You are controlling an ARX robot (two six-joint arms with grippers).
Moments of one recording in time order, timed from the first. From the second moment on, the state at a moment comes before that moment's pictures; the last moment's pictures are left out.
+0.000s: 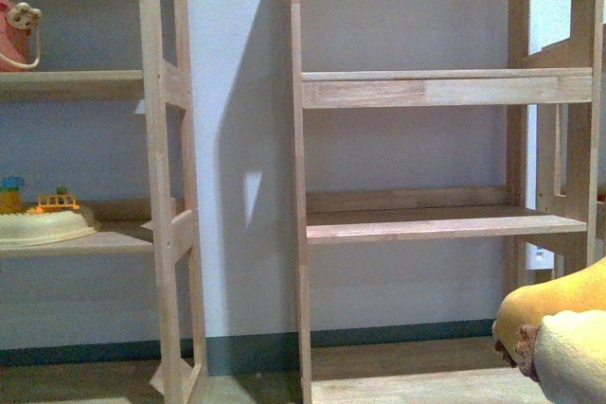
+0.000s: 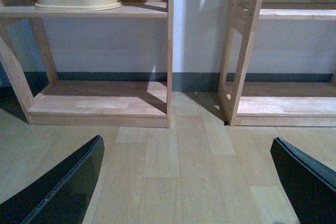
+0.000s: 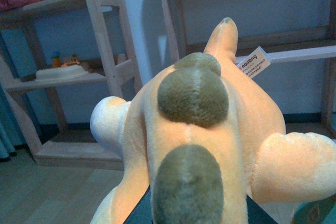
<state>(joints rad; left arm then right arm) 0.00 0.00 0.01 -0.01 0.00 -0.01 0.07 0.06 0.01 0.27 -0.15 0.19</state>
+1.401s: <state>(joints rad) 0.00 0.00 0.01 -0.01 0.00 -0.01 0.07 0.06 0.01 0.27 -0.15 0.19</state>
